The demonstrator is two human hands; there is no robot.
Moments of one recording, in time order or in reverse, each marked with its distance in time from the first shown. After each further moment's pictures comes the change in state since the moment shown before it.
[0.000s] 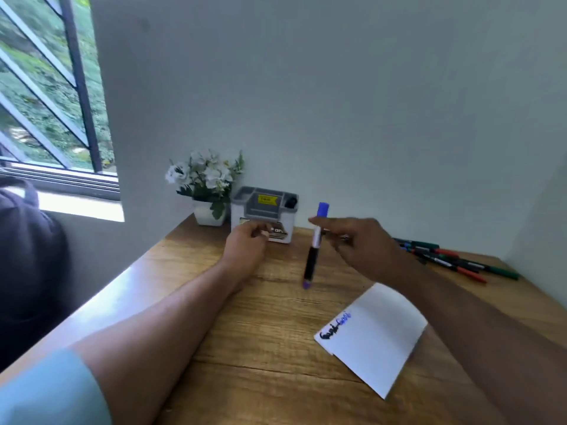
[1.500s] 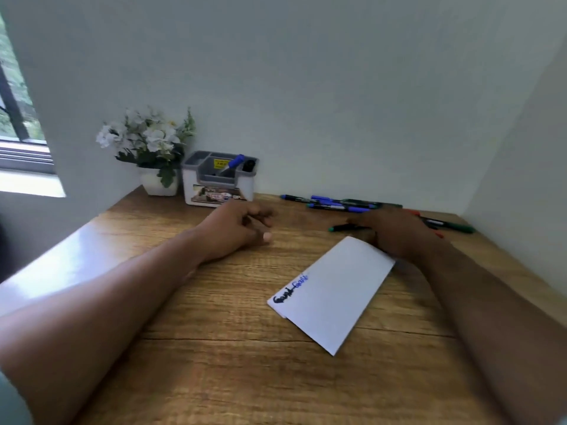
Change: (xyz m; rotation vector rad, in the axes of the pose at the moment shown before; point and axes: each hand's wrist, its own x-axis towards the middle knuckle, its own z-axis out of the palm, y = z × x) left_hand -0.009 0.009 0.021 0.263 -0.533 0.343; right_hand -0.044 0.107 -0.049 -0.688 -0.390 0.355
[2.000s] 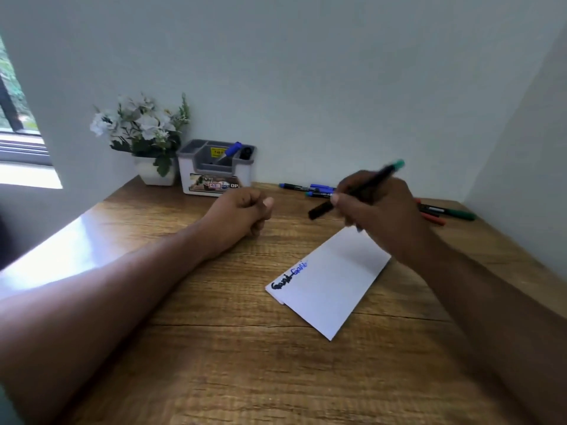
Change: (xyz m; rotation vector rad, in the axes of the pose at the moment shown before) left_hand -0.013 0.016 0.014 -0.187 0.111 -0.023; right_hand -0.045 -0.063 -0.026 1.140 0.442 -0.099
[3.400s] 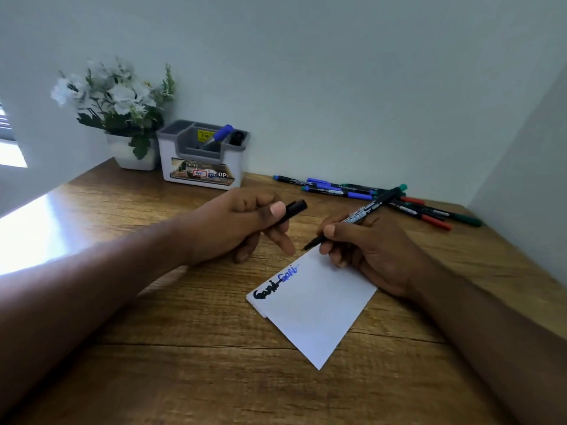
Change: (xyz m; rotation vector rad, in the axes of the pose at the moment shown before) left_hand -0.013 0.024 0.006 -0.095 -0.329 0.055; right_hand -0.010 0.032 0.016 0.453 -0.241 0.363
